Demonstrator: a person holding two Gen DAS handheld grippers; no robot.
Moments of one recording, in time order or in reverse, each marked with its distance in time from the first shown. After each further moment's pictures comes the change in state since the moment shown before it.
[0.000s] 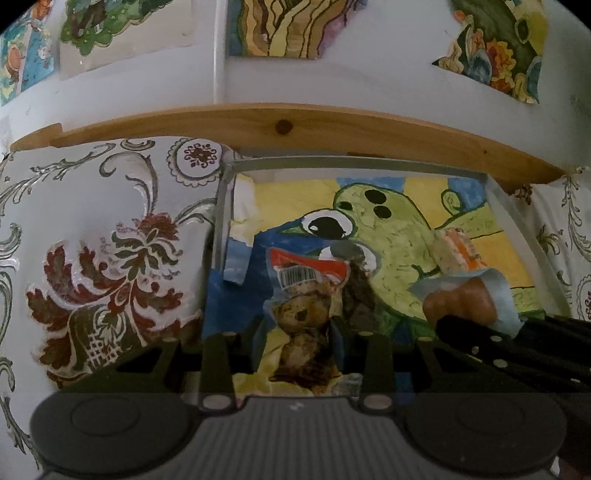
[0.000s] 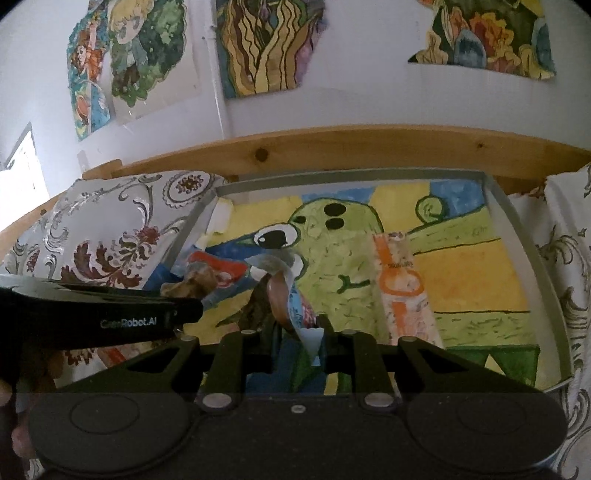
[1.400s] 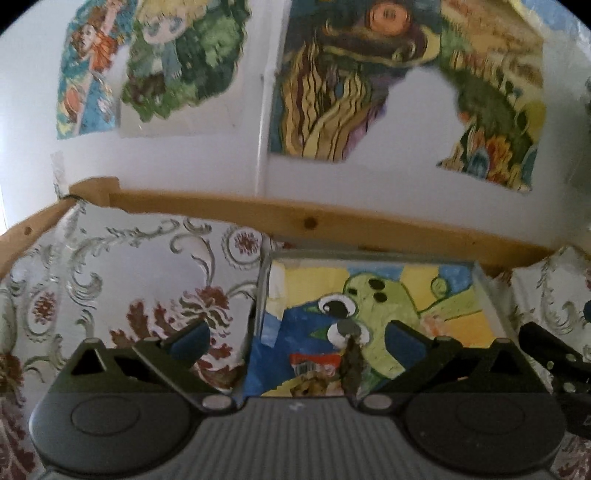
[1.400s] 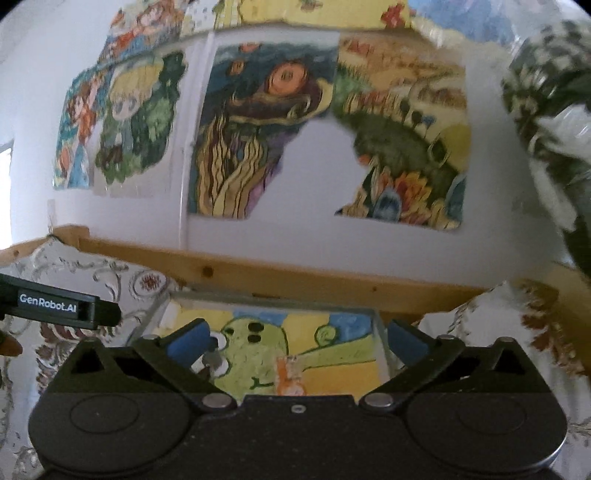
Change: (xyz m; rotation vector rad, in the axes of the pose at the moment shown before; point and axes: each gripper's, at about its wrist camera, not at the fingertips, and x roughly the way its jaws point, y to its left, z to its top) left arm -0.104 0.007 0.020 -0.095 -0.212 0.051; right arm -0.137 0.010 0.028 -0.133 -0.327 -0.249
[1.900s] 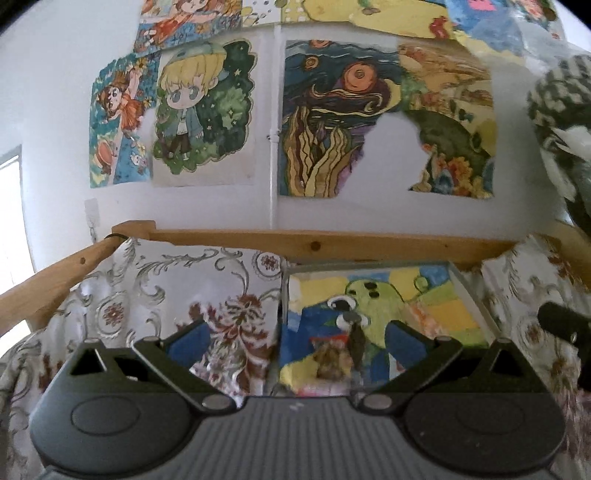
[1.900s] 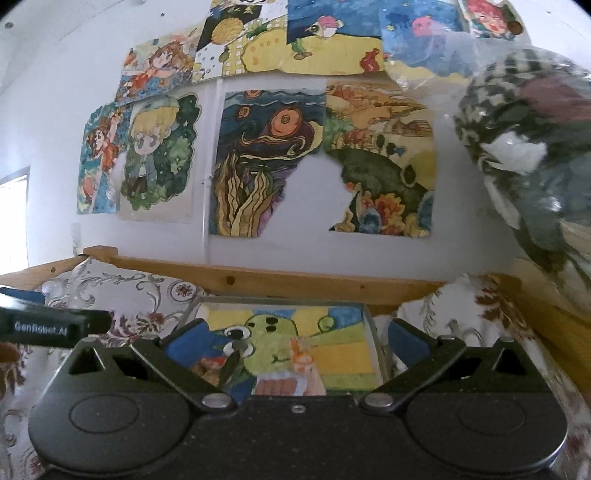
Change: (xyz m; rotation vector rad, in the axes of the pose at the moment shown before) left arm -0.125 0.011 -0.055 0.103 -0.142 0.020; right arm -0.137 0.009 -0.024 0.048 -0.047 -0.004
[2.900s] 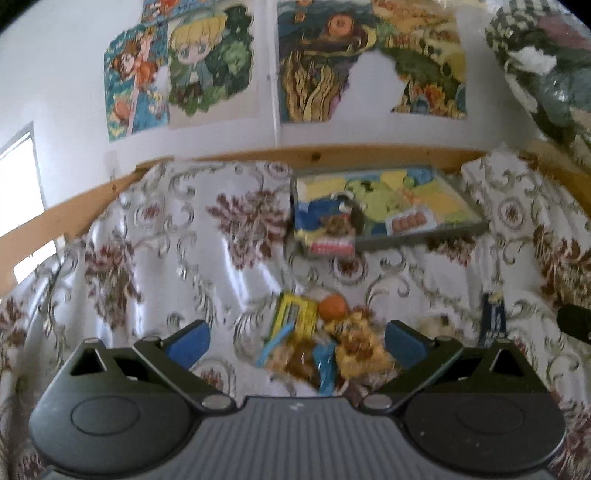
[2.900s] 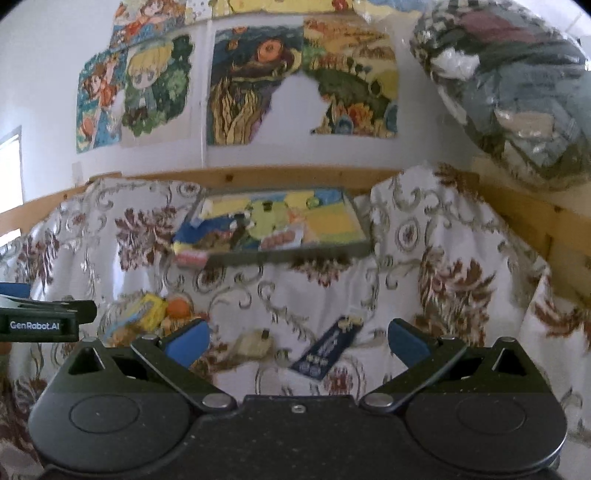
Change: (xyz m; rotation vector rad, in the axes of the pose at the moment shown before) left arm -0.091 0.018 -0.131 0.065 0.141 0.019; right arm -0.120 0.031 -0.120 0.064 0.226 -0.066
